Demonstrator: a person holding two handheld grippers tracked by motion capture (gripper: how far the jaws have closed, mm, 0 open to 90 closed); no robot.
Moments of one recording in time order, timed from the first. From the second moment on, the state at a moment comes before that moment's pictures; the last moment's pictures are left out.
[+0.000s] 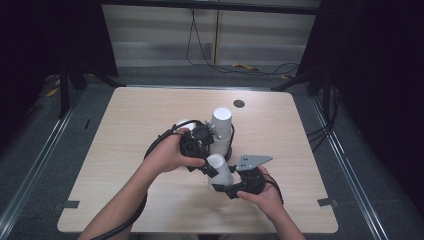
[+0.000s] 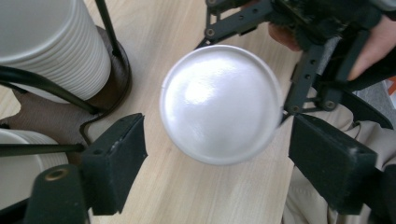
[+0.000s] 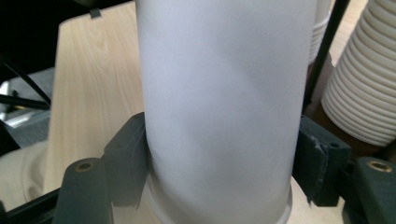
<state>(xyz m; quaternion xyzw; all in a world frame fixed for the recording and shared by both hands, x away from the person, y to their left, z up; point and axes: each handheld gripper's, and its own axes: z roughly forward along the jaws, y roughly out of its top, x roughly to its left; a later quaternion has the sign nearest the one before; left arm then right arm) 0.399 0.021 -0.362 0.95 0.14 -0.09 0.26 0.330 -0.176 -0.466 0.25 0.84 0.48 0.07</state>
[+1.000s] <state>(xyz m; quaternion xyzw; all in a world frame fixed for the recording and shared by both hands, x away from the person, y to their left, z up) 0.386 0.062 -0.398 0.95 0.15 -0.05 0.27 0.339 -0.187 -0.445 0.22 0.89 0.39 0.07</state>
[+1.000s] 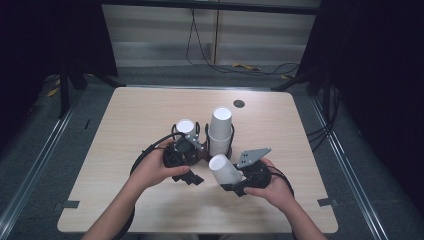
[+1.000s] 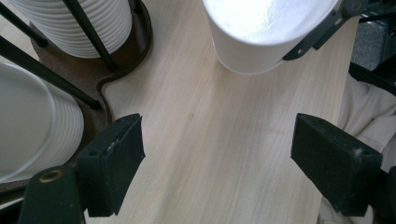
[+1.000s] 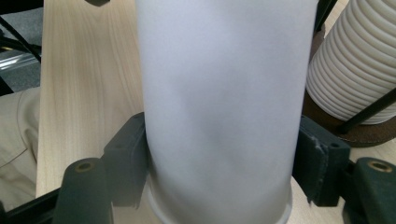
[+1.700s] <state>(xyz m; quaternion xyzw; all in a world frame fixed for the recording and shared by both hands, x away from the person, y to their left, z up) 0.381 0.066 -0.424 0.94 0.16 -0.05 0.29 0.342 -0.181 -0.444 0.18 0.92 0.35 0.06</state>
